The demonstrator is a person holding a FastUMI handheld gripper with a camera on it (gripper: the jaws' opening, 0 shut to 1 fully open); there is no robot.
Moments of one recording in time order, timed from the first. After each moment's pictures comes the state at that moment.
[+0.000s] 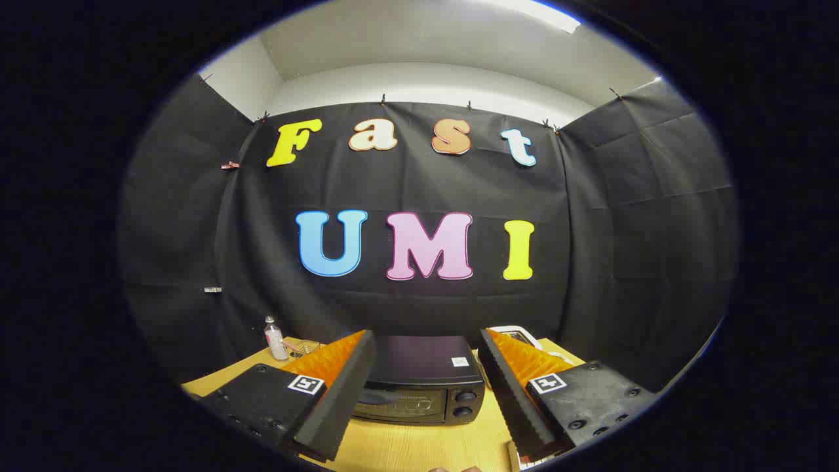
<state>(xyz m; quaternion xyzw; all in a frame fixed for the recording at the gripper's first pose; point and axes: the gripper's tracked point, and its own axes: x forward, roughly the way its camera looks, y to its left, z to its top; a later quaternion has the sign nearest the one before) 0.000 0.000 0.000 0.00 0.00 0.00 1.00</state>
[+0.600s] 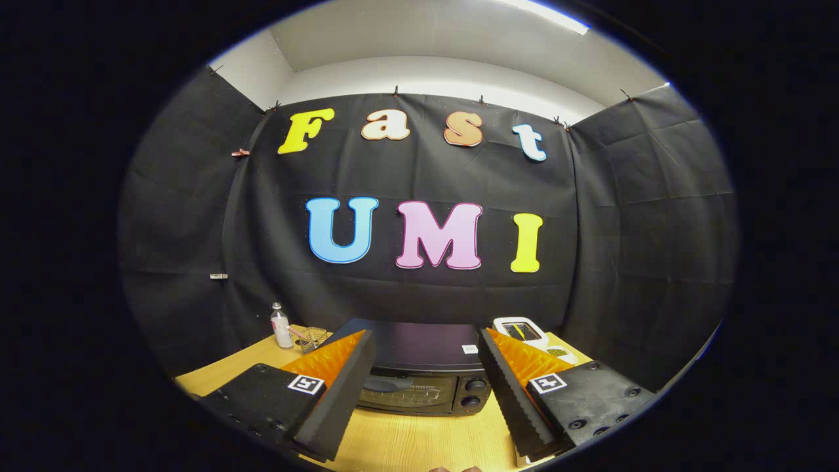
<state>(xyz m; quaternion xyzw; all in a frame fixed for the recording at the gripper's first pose) -0.009 0.021 -0.017 -0.02 0.02 0.01 1.00</state>
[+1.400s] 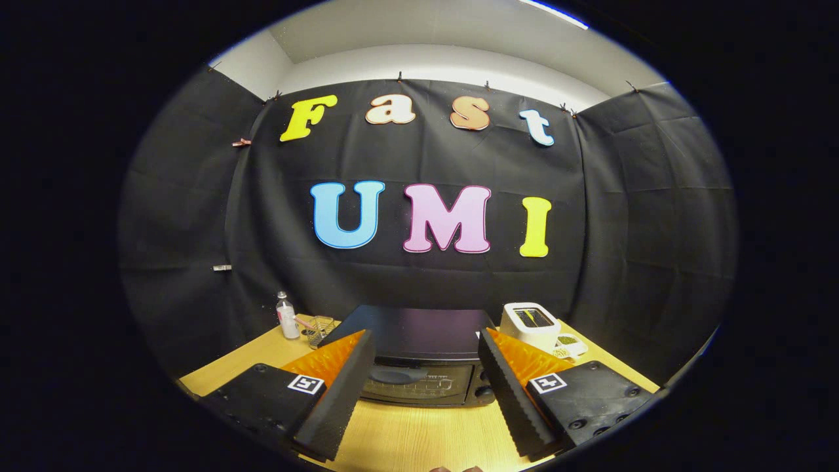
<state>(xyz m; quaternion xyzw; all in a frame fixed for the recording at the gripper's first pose) 0.002 0.042 -0.039 -0.01 0.06 0.01 1.00</state>
